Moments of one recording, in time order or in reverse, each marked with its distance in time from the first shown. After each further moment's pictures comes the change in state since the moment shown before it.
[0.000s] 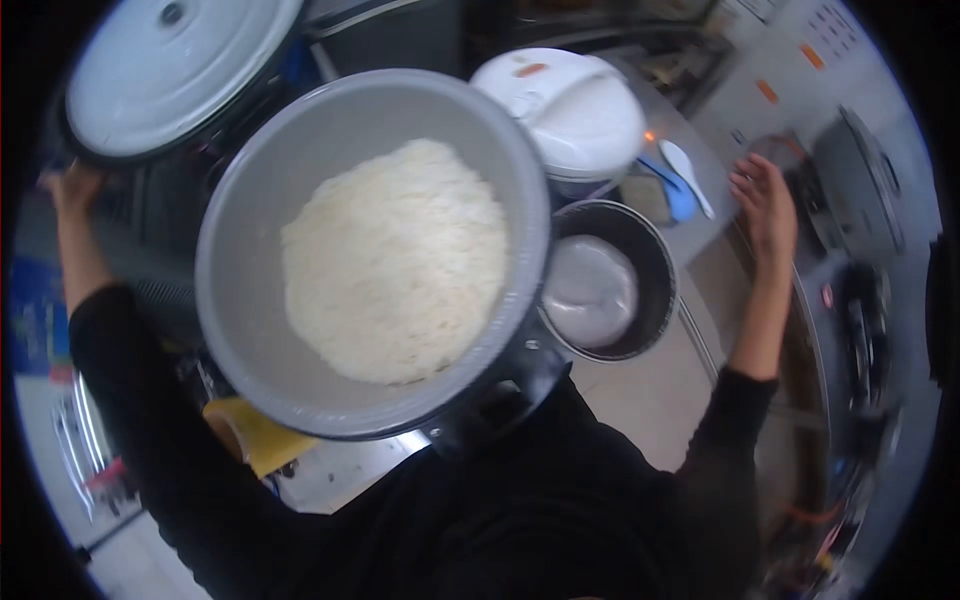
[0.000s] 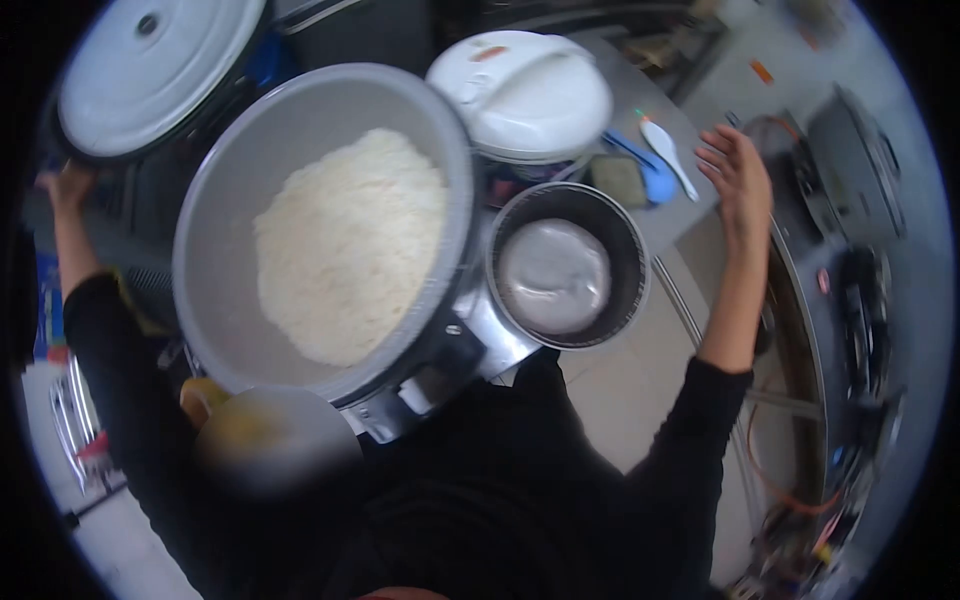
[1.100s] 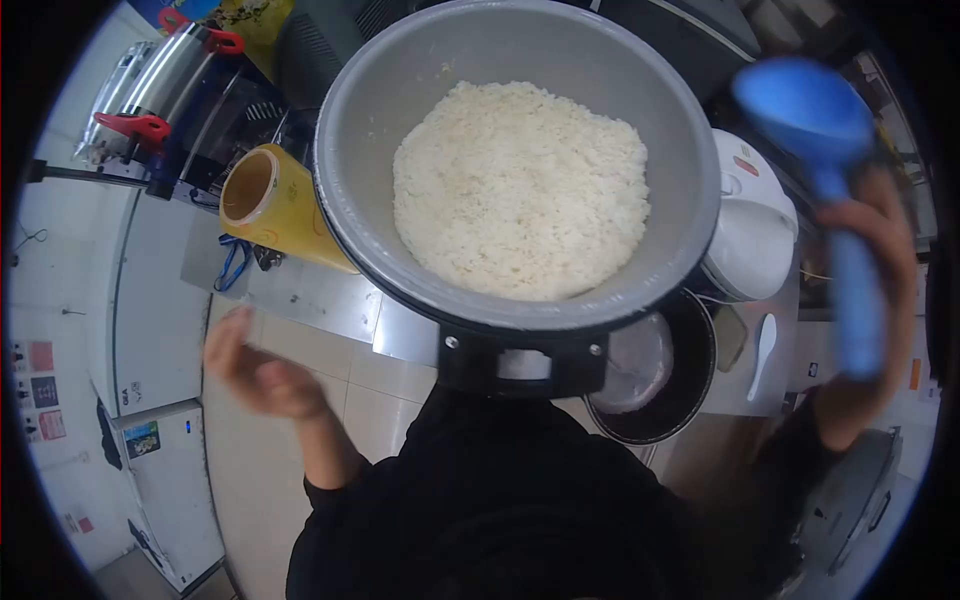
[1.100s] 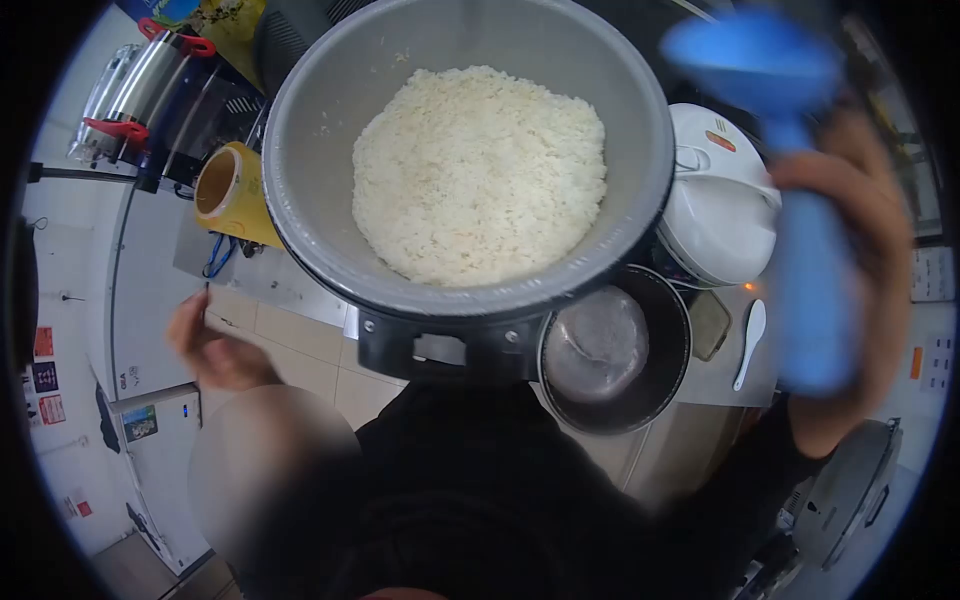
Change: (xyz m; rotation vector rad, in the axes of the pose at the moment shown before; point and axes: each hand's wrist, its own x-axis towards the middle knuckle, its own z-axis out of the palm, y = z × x) left_hand -0.480 -0.232 -0.029 1.242 0.659 1.166; right_hand 0.022 -0.144 0.189 -0.741 -1.268 -1.139
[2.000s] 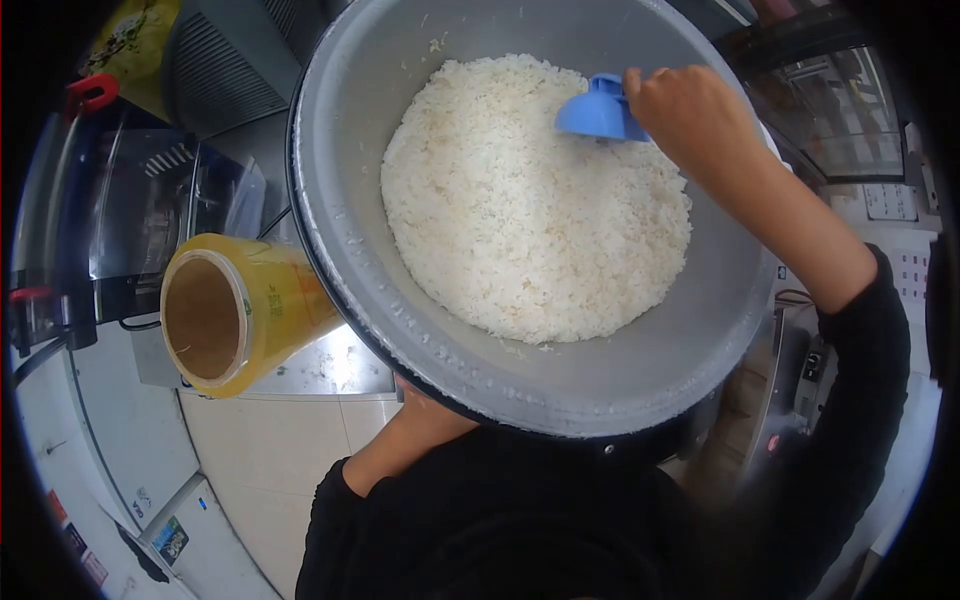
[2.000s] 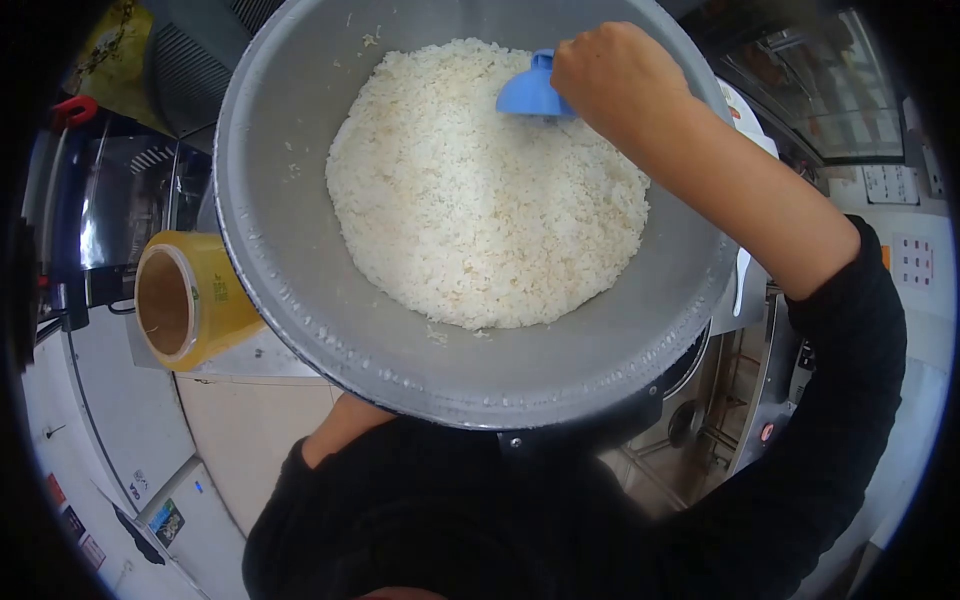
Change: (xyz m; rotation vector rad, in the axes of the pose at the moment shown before) left_hand -0.060 -0.035 0.081 -0.497 -0.955 -0.173; right_hand 0.174 -0.011 0.194 -1.183 -0.546 -0.061
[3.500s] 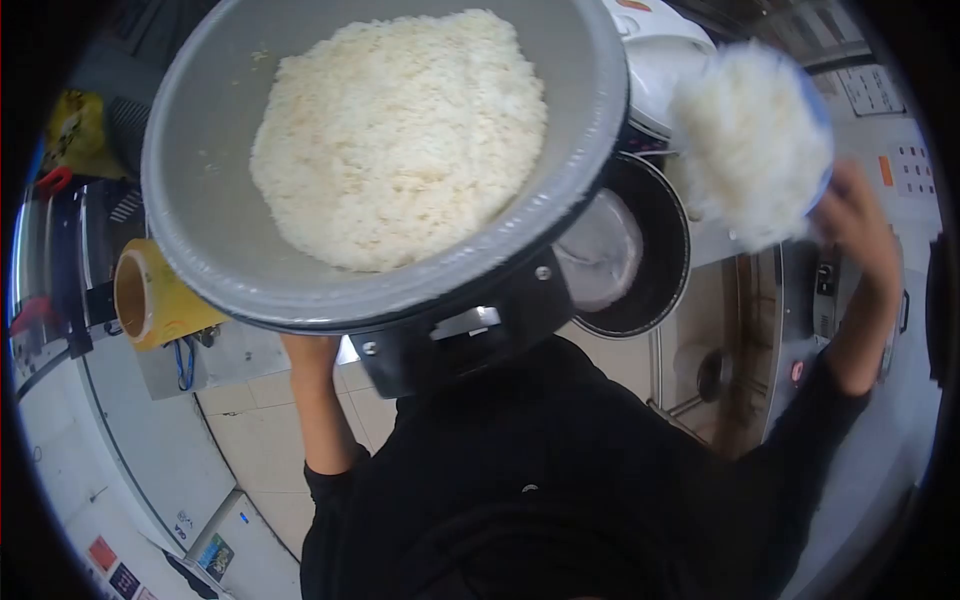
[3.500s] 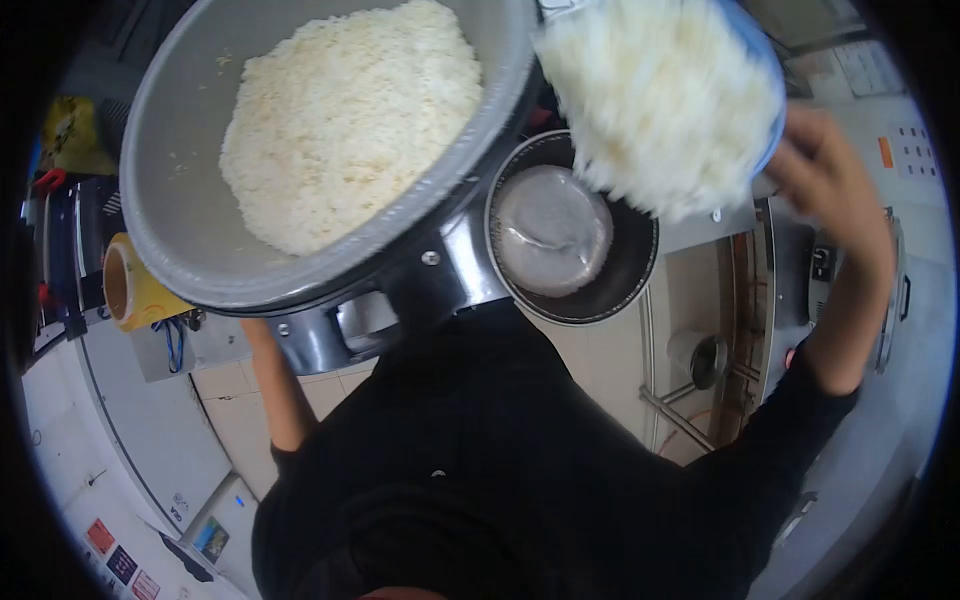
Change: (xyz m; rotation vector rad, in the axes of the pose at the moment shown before) left_hand -0.032 -0.035 0.013 0.236 0.115 -0.201; right_hand -0.327 0.072 0.053 1.477 -0.374 0.674
